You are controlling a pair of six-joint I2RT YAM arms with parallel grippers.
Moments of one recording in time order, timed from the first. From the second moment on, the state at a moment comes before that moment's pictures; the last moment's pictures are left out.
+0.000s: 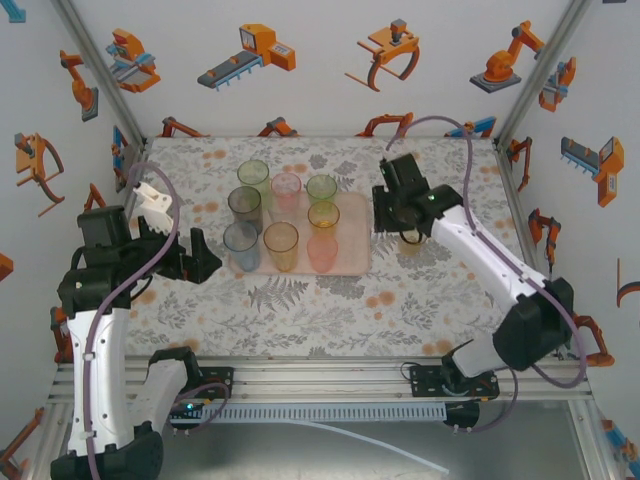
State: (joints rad) left arm 0.07 0.81 1.12 -1.05 0.57 0.19; right arm 0.52 1.41 1.26 -0.78 0.13 0.35
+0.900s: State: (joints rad) left arm 0.07 0.82 1.12 -1.07 0.56 0.21; right arm 0.38 1.07 0.90 -0.73 0.18 0.51
